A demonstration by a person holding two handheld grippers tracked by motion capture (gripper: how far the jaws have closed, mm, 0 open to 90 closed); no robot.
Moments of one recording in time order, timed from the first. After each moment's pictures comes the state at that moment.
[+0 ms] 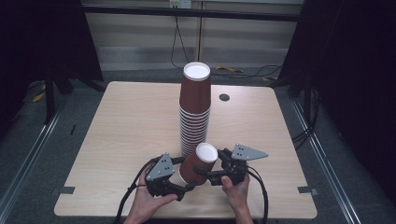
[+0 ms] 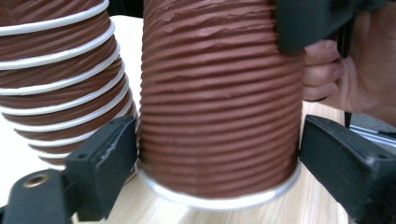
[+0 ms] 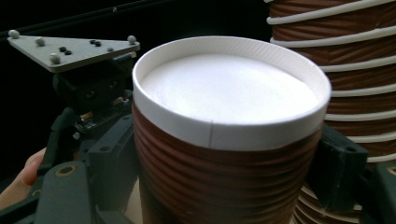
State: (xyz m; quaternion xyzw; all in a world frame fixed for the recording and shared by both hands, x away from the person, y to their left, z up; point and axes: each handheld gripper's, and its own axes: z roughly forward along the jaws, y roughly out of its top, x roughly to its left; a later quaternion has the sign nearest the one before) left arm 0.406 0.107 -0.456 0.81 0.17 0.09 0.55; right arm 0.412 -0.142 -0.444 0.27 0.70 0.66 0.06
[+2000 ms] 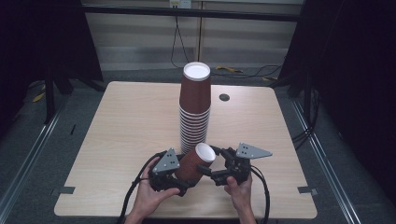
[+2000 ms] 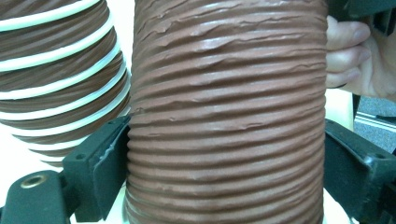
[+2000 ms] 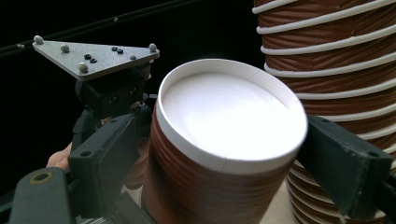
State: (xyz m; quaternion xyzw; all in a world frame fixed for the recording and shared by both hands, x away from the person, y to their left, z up) left arm 0.419 0.101 -0.451 0.83 0.17 0.09 0.52; right arm 0.412 -0.152 -0.441 0.28 0.69 0.67 0.05
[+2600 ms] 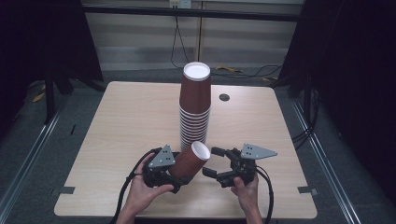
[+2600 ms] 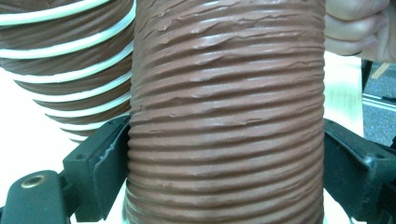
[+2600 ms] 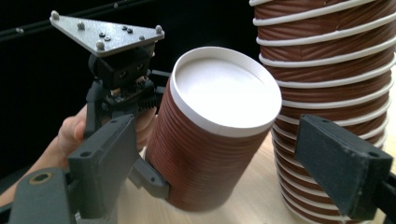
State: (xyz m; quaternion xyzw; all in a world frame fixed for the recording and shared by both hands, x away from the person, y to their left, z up) left arm 0.427 0.115 -0.443 0.85 0.16 0.08 0.49; right arm 0.409 -0.165 -0.437 0.27 0.71 0.65 0.05
